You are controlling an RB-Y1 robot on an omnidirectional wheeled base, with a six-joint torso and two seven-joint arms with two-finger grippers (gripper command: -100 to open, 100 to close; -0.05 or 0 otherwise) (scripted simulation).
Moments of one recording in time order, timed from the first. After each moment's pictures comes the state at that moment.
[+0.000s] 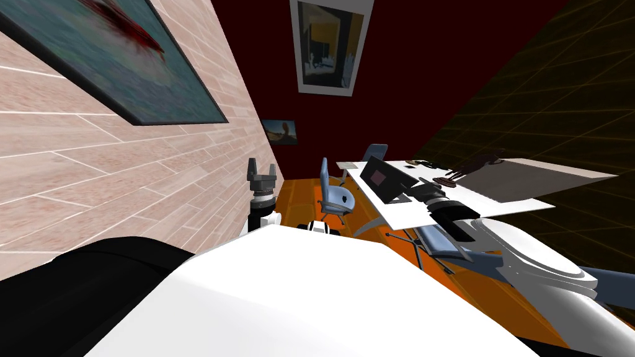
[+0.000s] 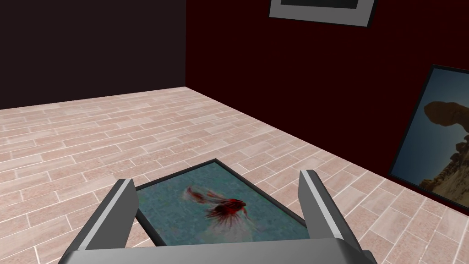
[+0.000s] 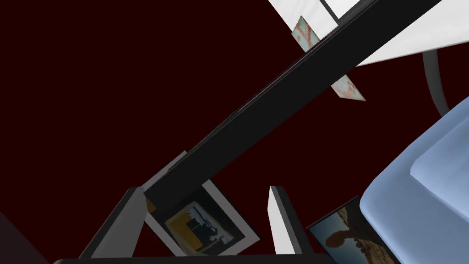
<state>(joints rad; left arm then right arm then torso) 0.51 -0.05 0.01 -2.29 -0.06 -0.62 0.15 0.34 -1.00 -0.32 -1.69 0.82 -0.15 0.55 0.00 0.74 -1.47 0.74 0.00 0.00</state>
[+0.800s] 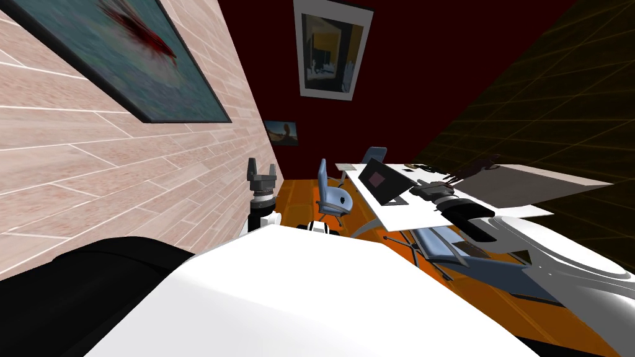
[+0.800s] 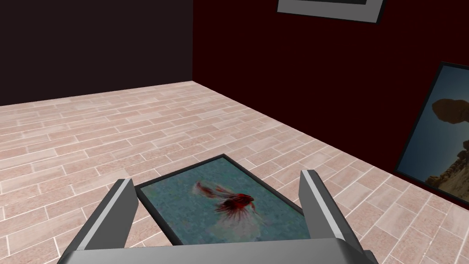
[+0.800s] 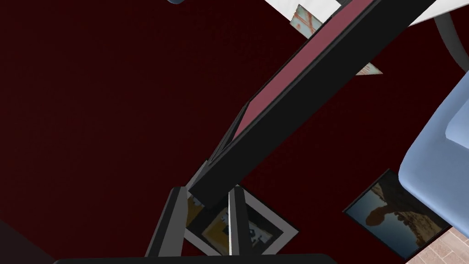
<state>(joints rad) 0.51 -0.05 0.01 -2.29 -0.06 -0.62 0.15 0.35 -1.13 -0.30 -1.60 0.67 -0.18 0.36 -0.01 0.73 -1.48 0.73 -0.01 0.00</state>
